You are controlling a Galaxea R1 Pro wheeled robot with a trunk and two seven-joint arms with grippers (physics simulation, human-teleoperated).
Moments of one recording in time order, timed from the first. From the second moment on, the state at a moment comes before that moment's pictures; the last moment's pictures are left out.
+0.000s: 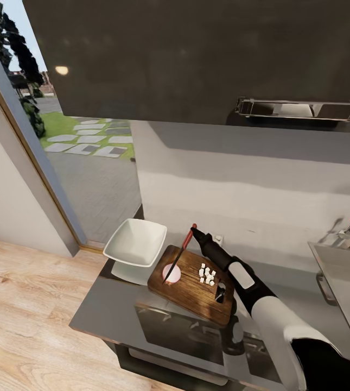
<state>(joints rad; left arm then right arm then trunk) 0.28 0.13 1.16 -1.60 1.46 0.98 -0.40 -0.89 0.08 -0.04 -0.44 -0.94 0.32 0.64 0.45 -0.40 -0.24</state>
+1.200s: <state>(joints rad) 0.28 0.13 1.16 -1.60 1.46 0.98 -0.40 -0.93 0.08 -0.04 -0.33 -0.94 0.19 0.64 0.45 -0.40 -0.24</state>
